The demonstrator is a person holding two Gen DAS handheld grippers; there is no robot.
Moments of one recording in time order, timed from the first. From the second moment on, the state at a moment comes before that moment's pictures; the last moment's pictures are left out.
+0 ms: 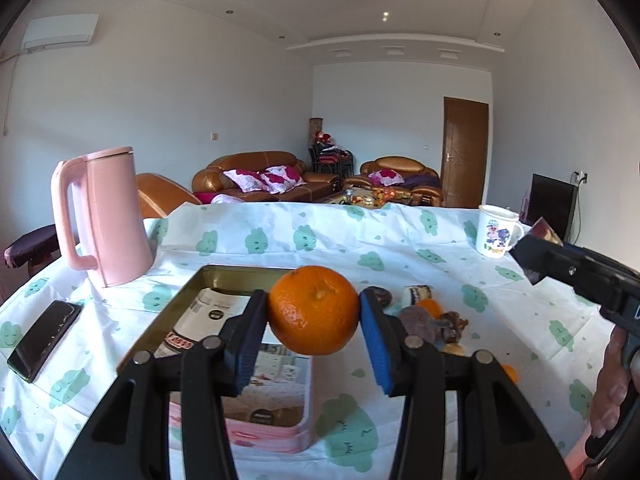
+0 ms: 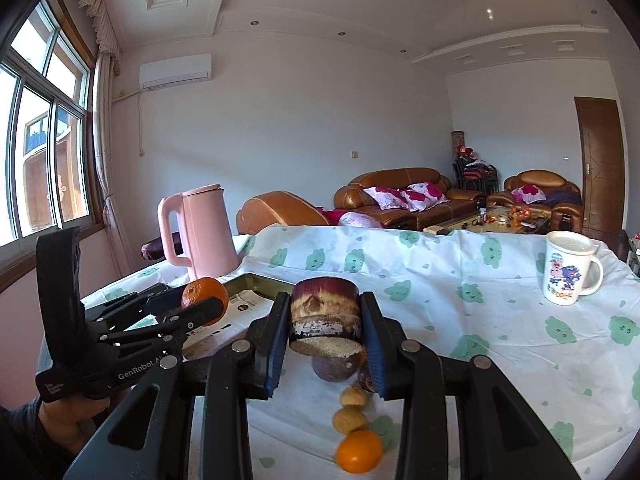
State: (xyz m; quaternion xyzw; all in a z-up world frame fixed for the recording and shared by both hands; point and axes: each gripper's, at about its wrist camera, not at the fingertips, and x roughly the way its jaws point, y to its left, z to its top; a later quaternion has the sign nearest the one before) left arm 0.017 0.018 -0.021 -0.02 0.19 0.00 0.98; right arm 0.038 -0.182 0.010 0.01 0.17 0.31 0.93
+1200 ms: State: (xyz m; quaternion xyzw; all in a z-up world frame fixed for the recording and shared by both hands) left arm 0.037 0.081 -0.034 -0.03 0.25 0.04 0.97; right arm 0.051 -0.116 -0.039 -0.12 0.28 0.28 0.91
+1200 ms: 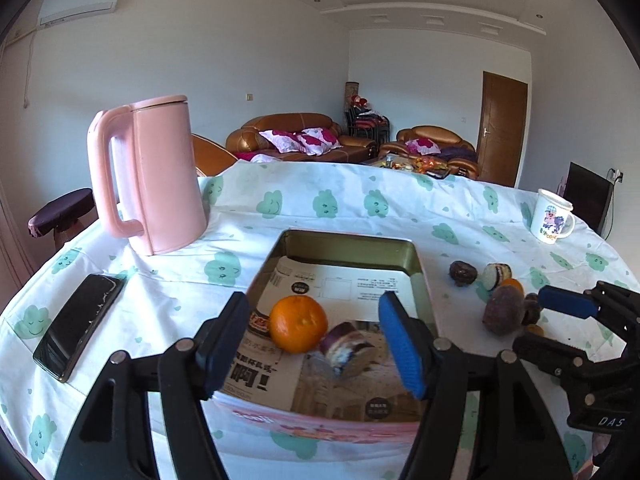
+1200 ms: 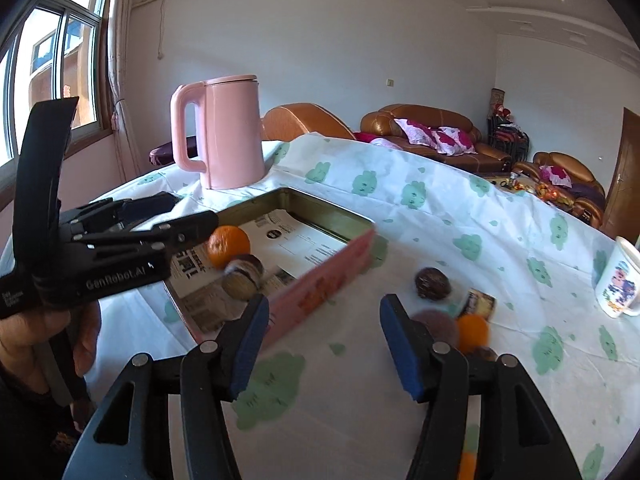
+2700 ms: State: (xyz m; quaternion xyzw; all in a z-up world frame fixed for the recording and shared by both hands) left arm 0.074 -0.113 -0.083 0.02 0.40 -0.17 0.90; right arm 0.056 -0.254 -0.073 -0.02 0.31 0.14 0.94
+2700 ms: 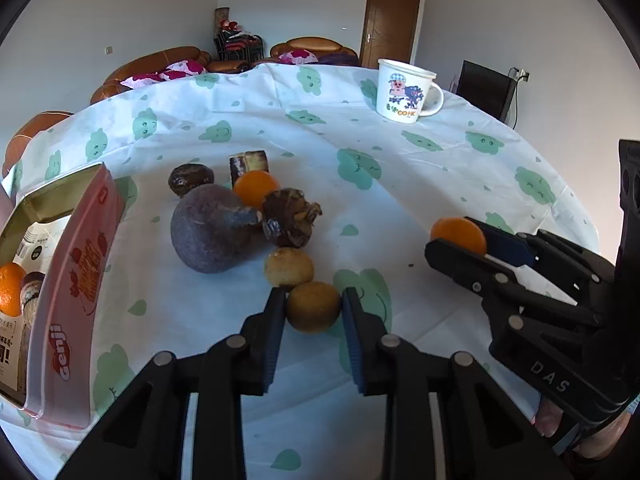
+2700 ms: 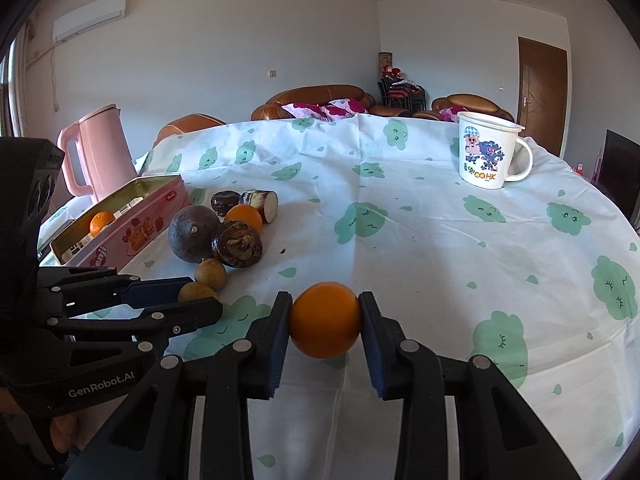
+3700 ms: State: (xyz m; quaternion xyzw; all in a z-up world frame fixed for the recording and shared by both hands) left arm 0.038 -0.106 -0.059 0.04 0.26 -0.14 0.95; right arm 0.029 -0.259 -0.065 -0.01 0.21 0.17 0.96
